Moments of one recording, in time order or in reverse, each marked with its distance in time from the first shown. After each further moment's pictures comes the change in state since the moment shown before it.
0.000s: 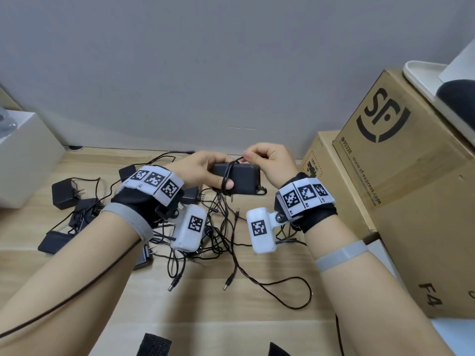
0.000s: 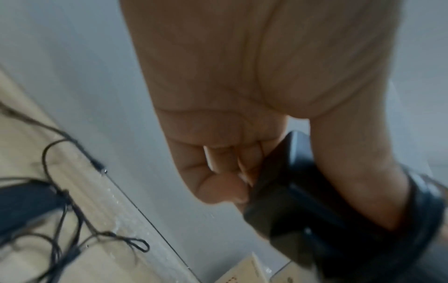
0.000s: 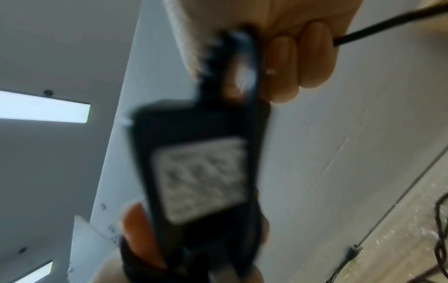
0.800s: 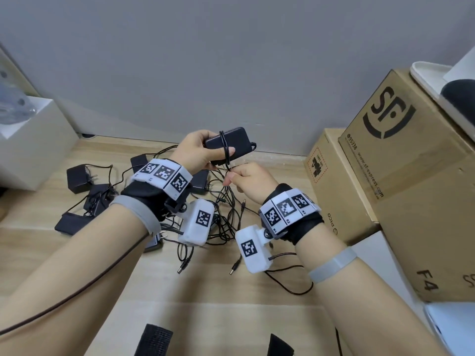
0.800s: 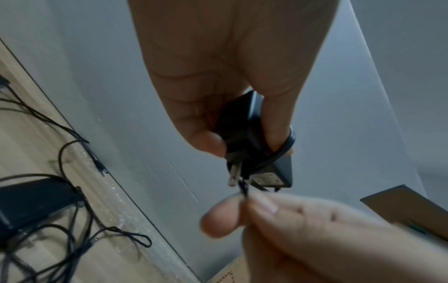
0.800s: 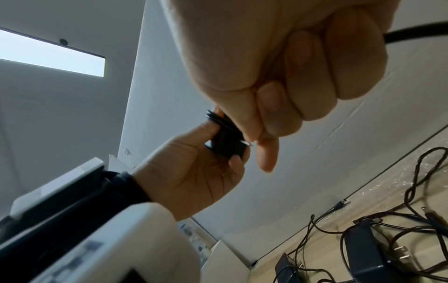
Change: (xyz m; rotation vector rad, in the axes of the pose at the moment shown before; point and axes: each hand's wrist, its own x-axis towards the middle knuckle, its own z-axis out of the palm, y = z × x) left_hand -0.021 -0.005 -0.002 -0.087 0.540 -0.011; right_hand -0.038 -0.029 0.046 -0.226 -0.317 0.094
